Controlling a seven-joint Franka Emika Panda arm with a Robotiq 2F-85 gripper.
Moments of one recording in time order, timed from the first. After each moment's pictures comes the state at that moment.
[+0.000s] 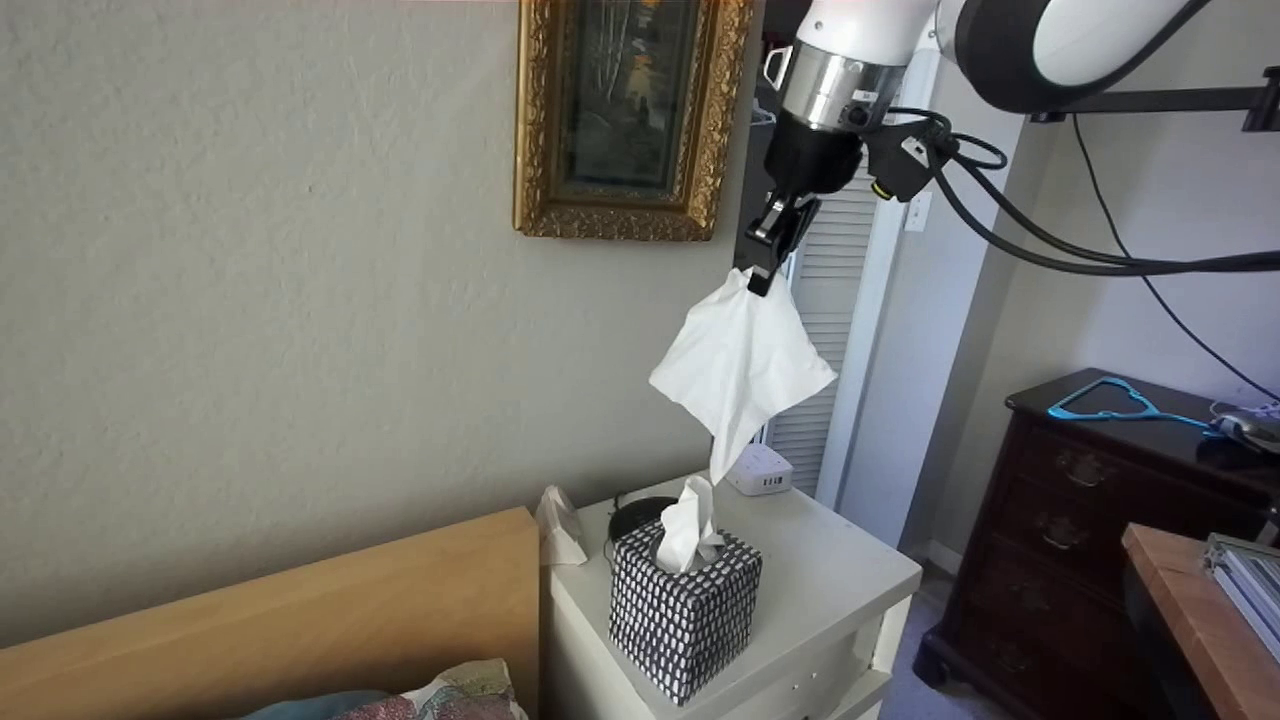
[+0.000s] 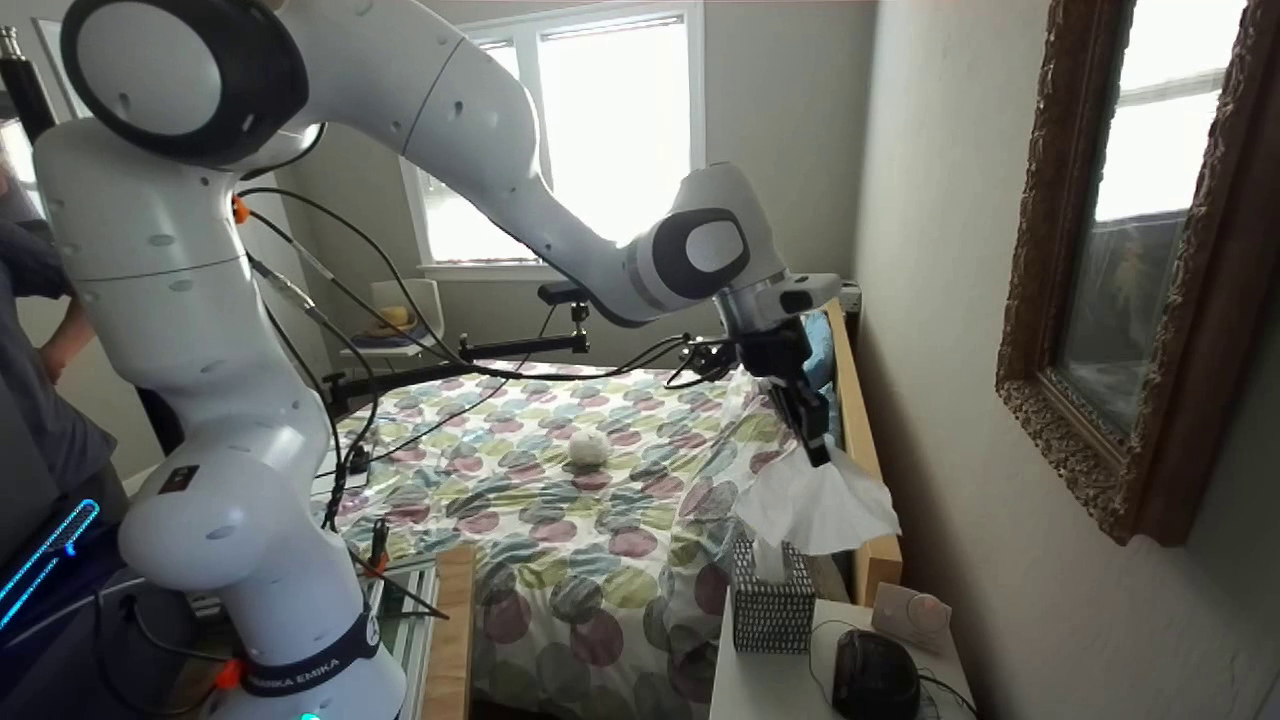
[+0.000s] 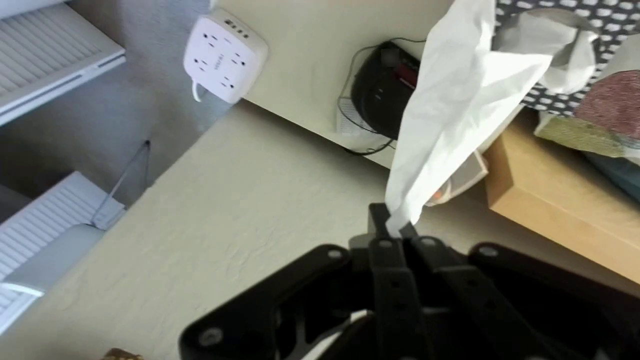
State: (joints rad) arm 0.04 -0.02 0.00 -2.23 -0.53 2.45 0.51
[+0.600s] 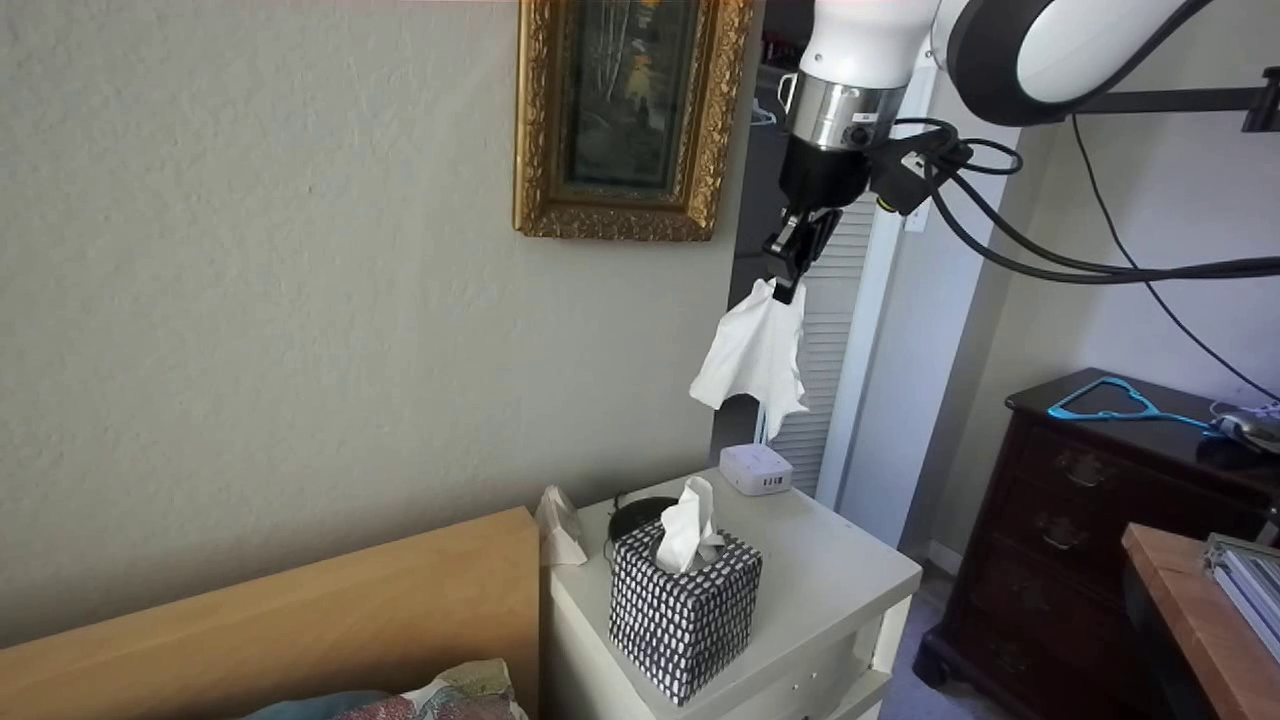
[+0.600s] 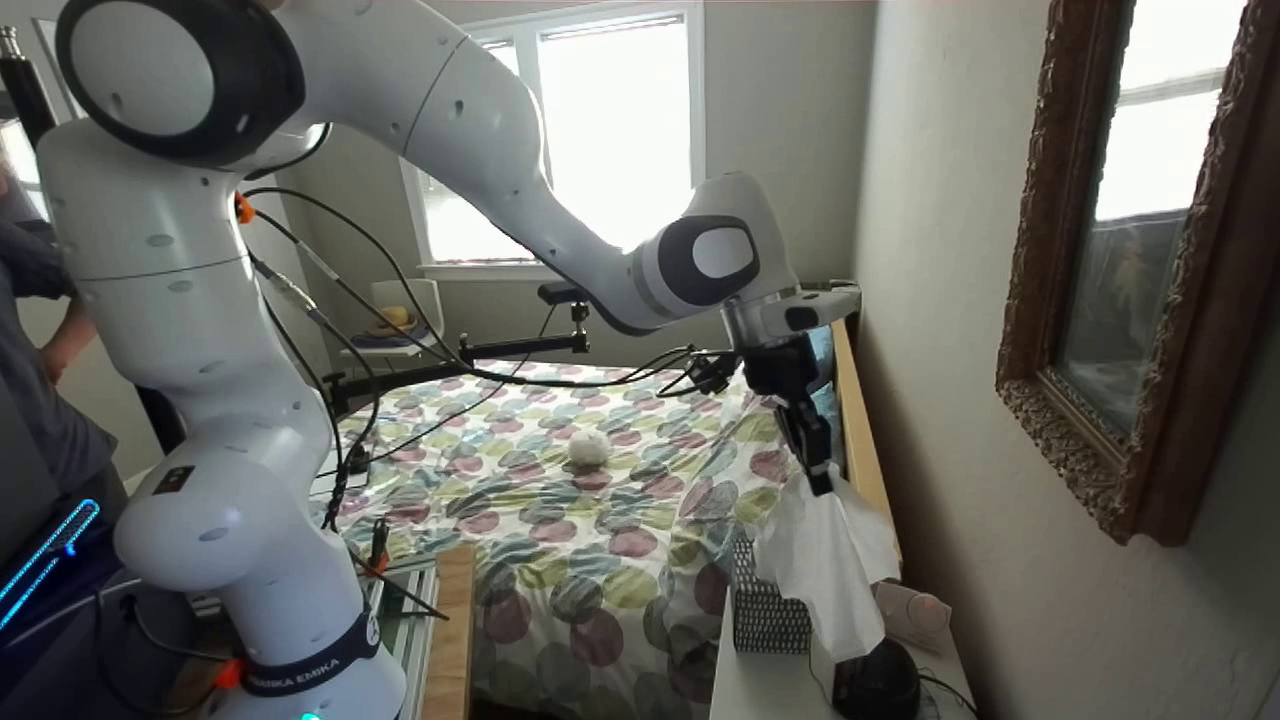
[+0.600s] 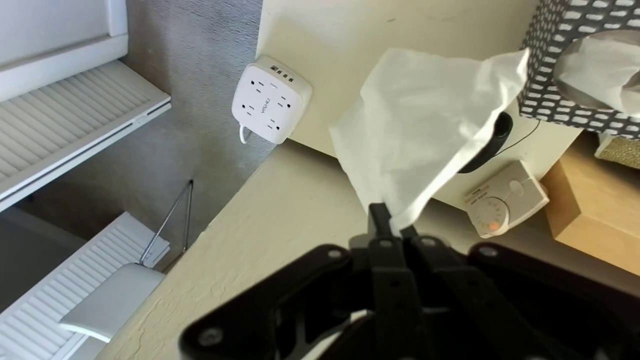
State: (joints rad) arm 0.00 -0.01 -0.01 -2.23 -0.56 2.37 0.56
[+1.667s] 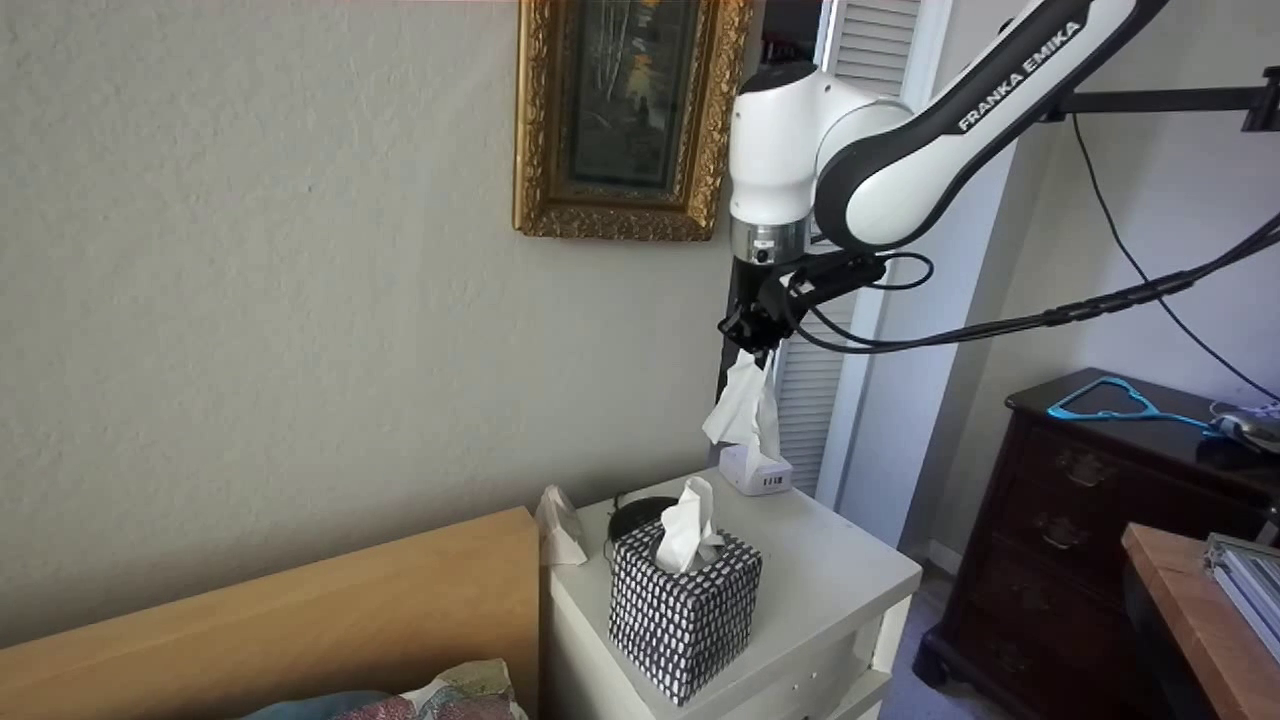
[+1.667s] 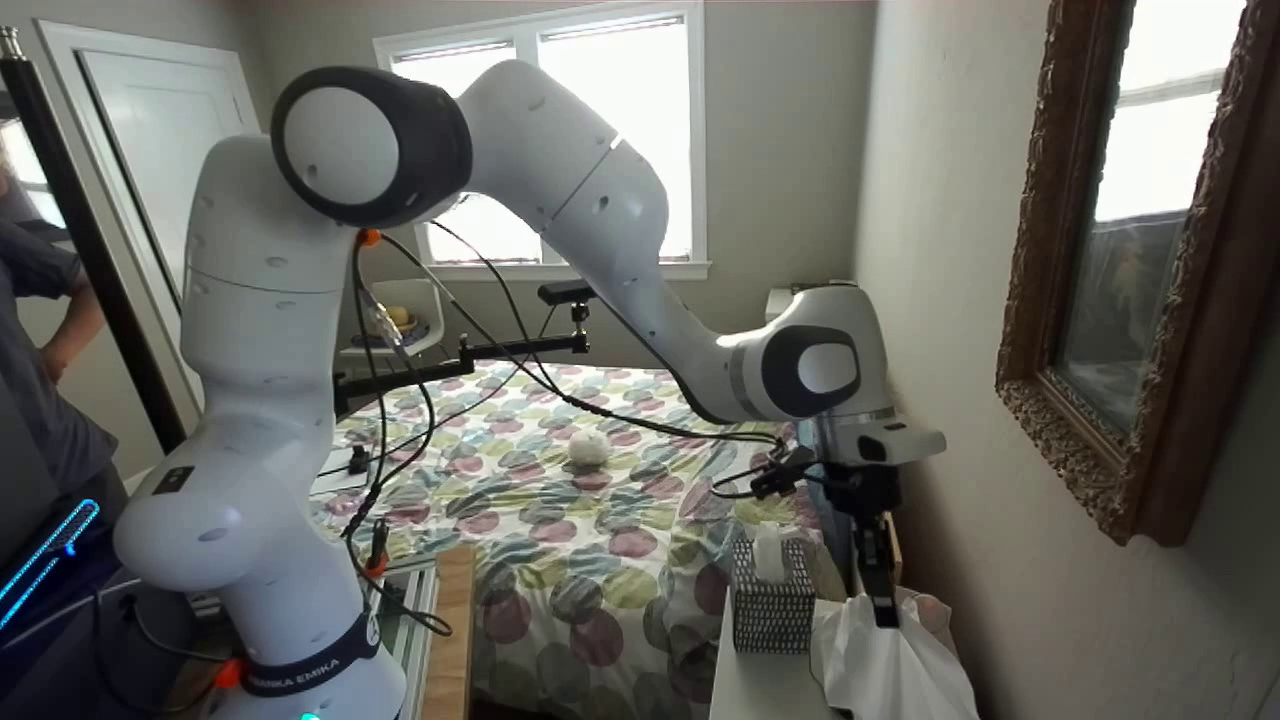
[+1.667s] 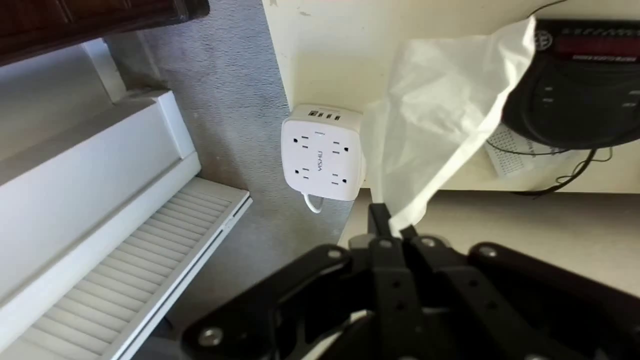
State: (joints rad) arm -0.01 0.37 -0.15 -2.00 -0.56 2.38 0.93
